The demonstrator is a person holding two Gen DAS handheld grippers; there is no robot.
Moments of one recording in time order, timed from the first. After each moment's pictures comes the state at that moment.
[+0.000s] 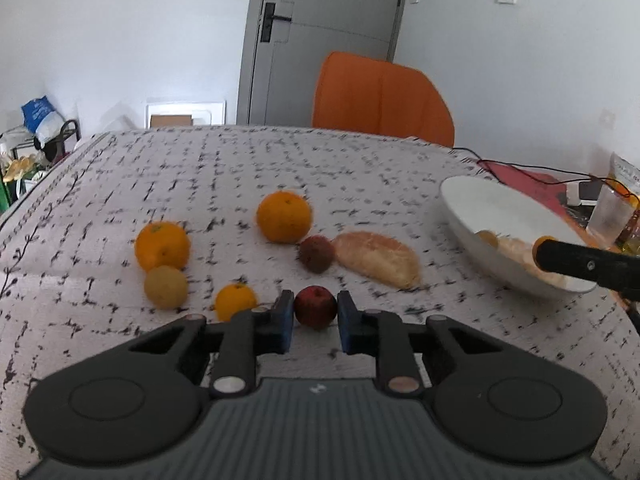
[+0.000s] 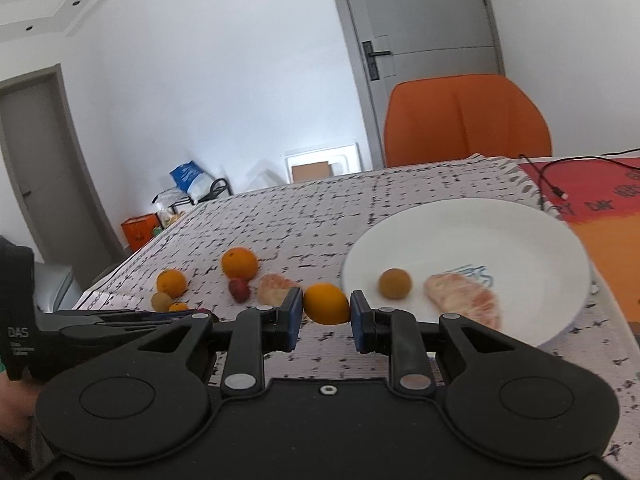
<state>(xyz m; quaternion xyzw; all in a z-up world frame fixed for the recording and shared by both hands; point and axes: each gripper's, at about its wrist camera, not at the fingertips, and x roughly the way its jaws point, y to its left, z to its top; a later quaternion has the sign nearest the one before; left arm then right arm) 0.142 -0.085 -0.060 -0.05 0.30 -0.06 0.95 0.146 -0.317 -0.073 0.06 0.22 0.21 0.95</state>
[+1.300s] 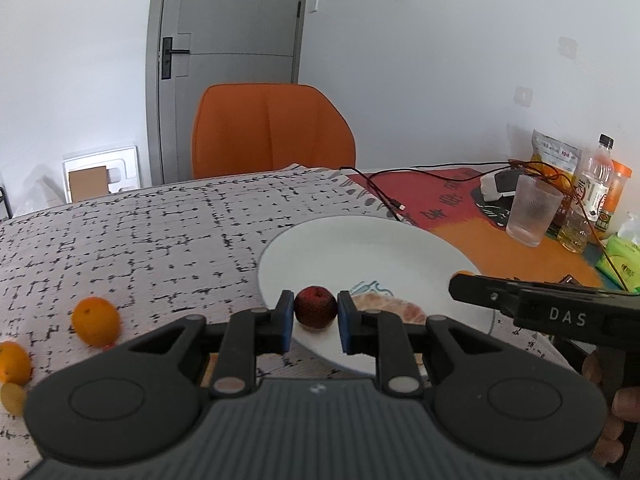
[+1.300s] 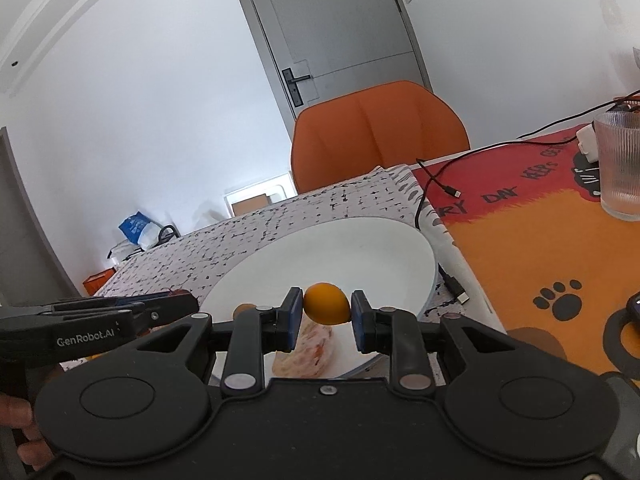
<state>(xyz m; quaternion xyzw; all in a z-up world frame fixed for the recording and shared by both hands) 0.175 -0.209 -0.024 0.00 0.26 -0.17 0.95 0.167 -0.414 -0.088 0.14 0.21 0.14 0.96</state>
